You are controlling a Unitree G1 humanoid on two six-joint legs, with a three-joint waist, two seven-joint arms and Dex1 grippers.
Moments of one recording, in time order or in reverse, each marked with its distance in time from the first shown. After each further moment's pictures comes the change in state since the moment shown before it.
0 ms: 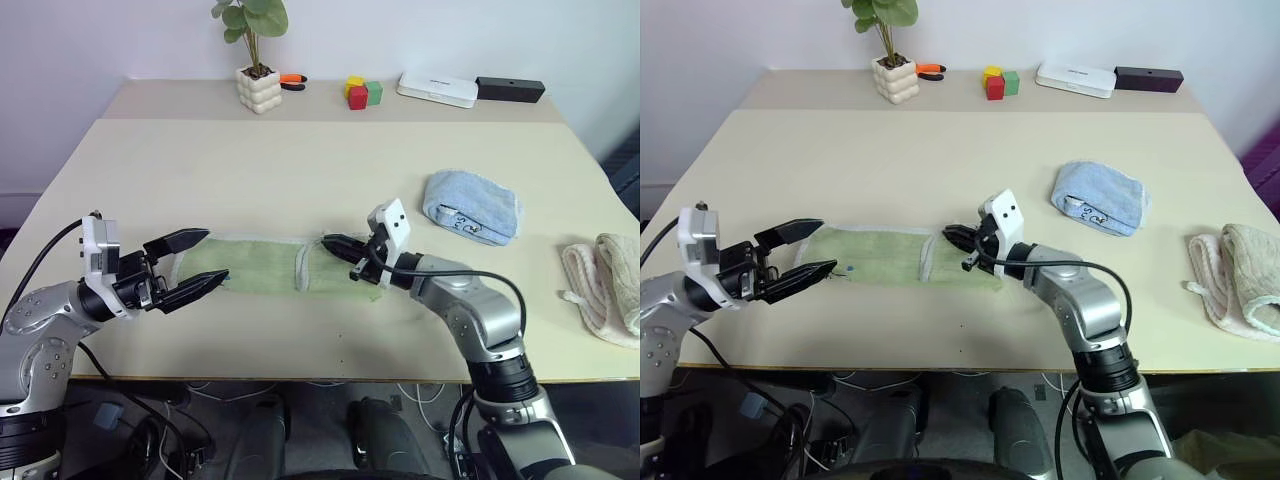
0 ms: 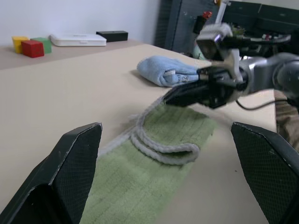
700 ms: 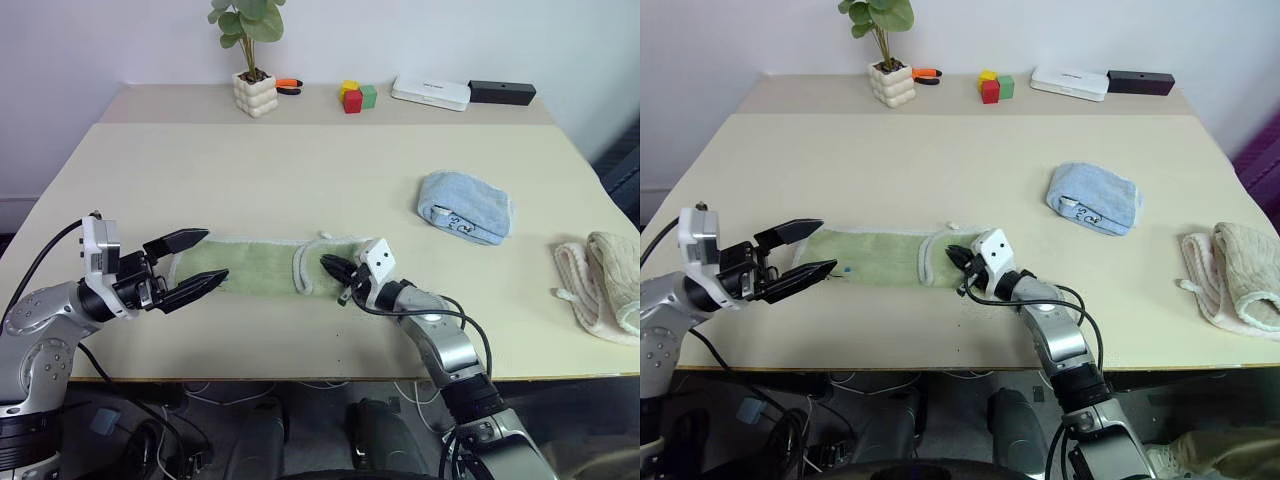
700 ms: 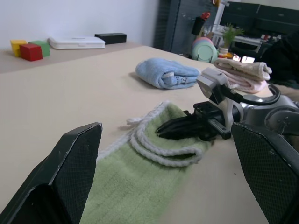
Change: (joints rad) left arm 0.000 0.000 0.000 -0.002 0.000 0.000 0.008; right arm 0.074 0.059 0.084 0.277 -0.193 -0.410 0.016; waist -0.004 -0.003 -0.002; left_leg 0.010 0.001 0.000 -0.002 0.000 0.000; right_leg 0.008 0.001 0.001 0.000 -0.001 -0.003
